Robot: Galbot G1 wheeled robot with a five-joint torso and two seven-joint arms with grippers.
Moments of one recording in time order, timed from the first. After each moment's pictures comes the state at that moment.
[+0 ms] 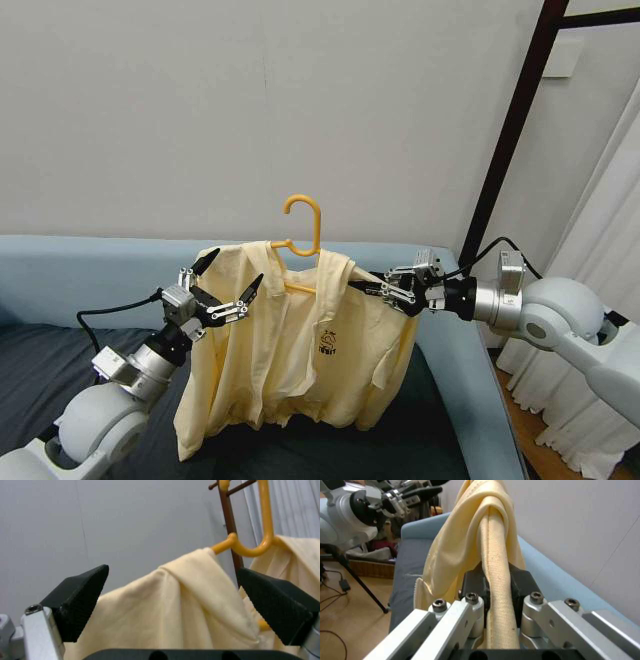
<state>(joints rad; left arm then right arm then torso) 1.15 -0.66 -0.33 -2.06 -0.64 -0.41 -0.03 -0.33 0.53 -0.20 1.88 1.00 -0.17 -0.62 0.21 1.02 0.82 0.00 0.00</state>
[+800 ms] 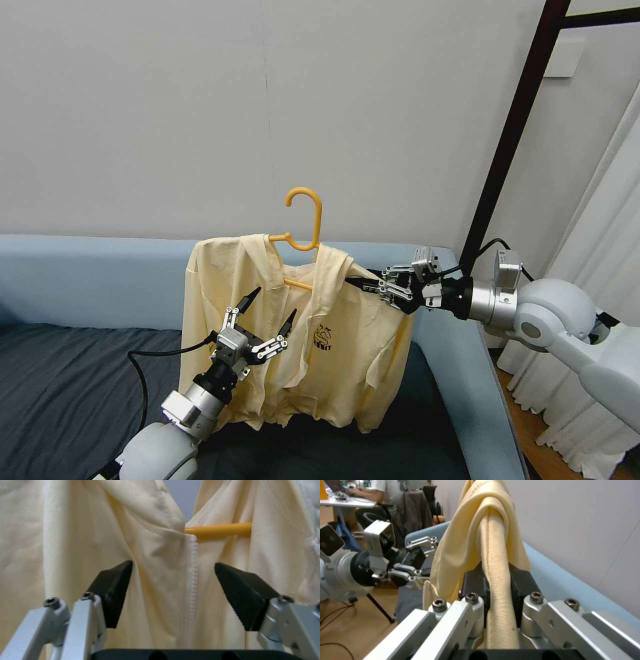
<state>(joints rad) 1.11 -0.81 -0.09 -2.02 -0.34 -0.27 -0.21 -0.33 0.55 -0.21 1.87 1.05 -0.16 -0.61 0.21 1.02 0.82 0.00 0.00</state>
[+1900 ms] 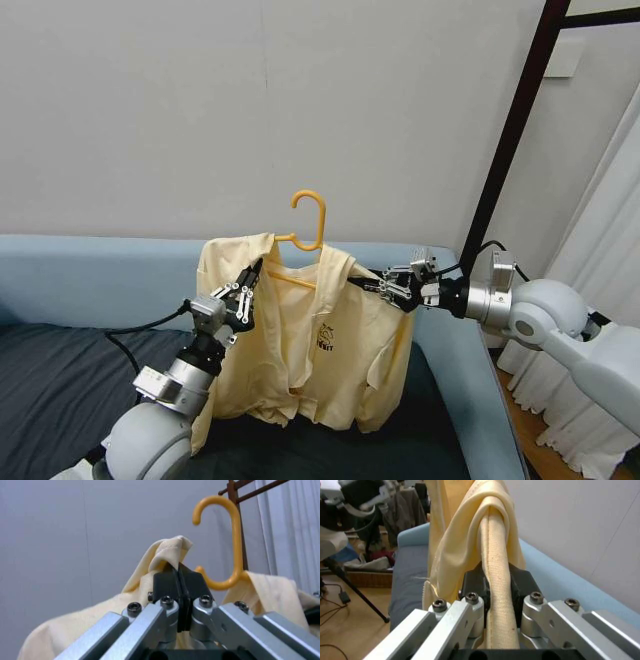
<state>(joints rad) 1.06 -0.75 -0.20 -2.17 -0.54 -0.27 -0.23 -0.32 0.57 -0.23 1.81 1.04 -0.16 -0.61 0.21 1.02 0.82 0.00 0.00</state>
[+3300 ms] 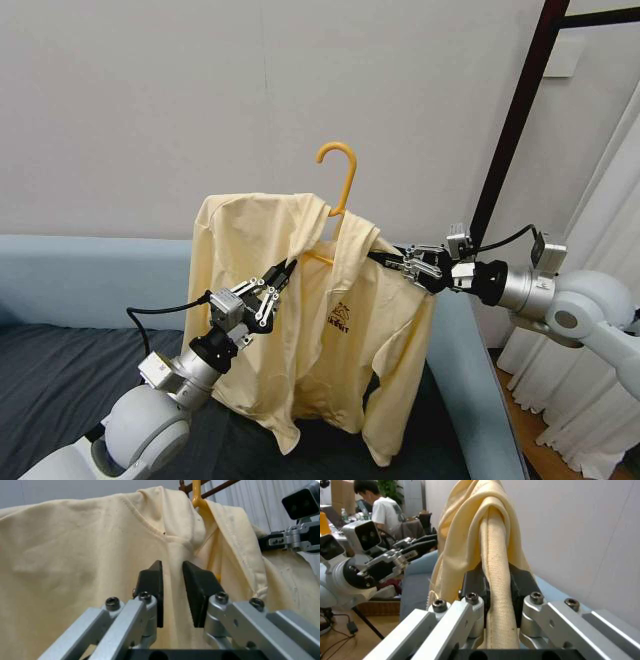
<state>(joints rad) 1.04 -0.70 -0.16 -2.15 -0.57 -0.33 -0.04 -0.34 0.44 -0.13 1.90 1.25 -0.13 -0.61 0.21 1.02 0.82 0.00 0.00</state>
